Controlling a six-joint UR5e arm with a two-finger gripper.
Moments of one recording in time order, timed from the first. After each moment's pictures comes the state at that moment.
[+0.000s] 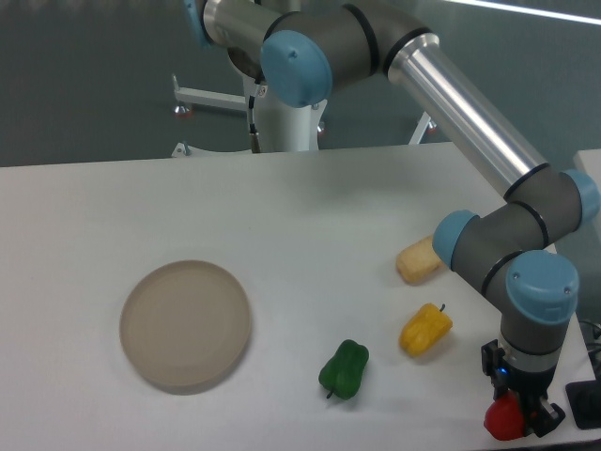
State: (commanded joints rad) arm 2.37 -2.66 -0.48 -1.21 1.54 1.63
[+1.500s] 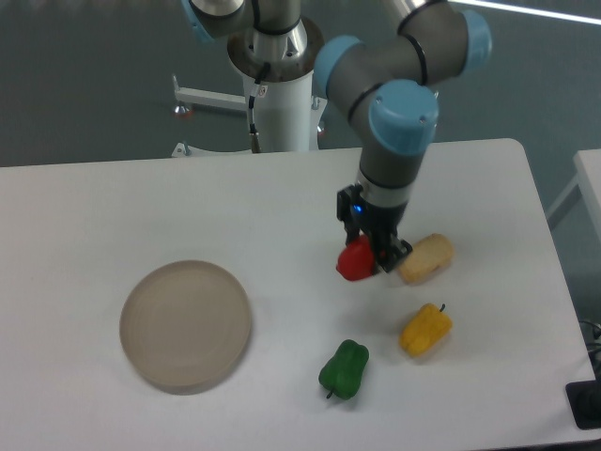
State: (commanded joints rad) arm 2.31 -1.85 -1.58 -1.23 1.47 1.42
